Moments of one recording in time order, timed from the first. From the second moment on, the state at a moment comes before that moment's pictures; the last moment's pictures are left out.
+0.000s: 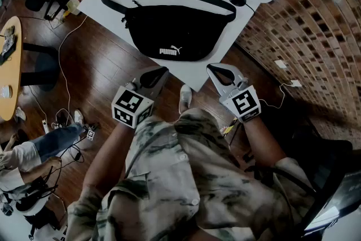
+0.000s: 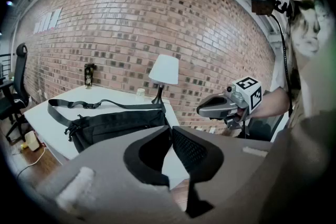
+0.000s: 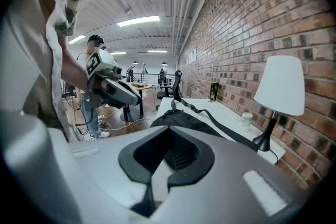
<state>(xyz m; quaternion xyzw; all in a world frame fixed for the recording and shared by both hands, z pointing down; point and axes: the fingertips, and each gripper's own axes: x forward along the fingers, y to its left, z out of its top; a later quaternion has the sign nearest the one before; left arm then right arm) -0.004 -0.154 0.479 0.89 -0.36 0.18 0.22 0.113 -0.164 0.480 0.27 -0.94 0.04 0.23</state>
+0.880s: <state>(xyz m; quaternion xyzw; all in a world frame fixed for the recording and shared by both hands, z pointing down) 0.074 -0.289 0.647 0.83 -0.32 0.46 0.07 0.105 -0.318 0.637 0.25 -0.90 0.15 0.32</state>
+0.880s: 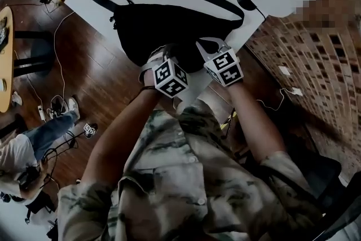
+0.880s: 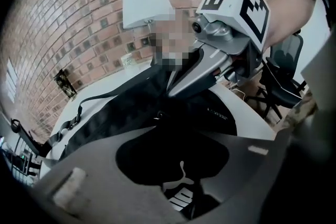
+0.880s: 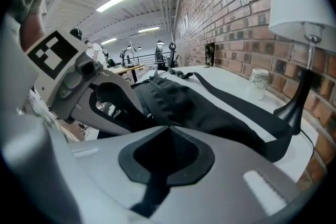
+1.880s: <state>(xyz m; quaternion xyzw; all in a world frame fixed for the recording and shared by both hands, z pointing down) 0.012 -0.298 0.633 0.86 -0.26 0.39 0.19 0.115 -0.322 0.668 0.31 -0.83 0.23 0.40</state>
